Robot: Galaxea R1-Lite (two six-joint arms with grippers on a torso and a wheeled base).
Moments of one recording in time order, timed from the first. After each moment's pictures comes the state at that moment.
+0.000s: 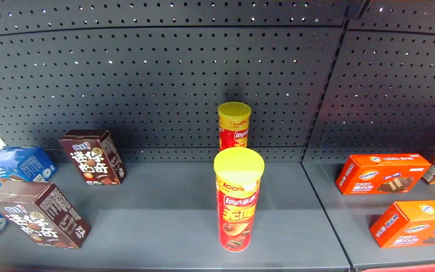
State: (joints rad) left arm 0.00 0.01 0.00 0.00 0.01 0.00; right arm 0.00 0.00 0.00 0.00 -0.03 0.01
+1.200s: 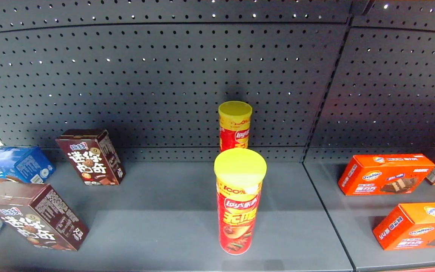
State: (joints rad) left arm 0.00 0.01 0.00 0.00 0.02 -0.01; right arm 0.00 0.00 0.00 0.00 -0.03 0.01
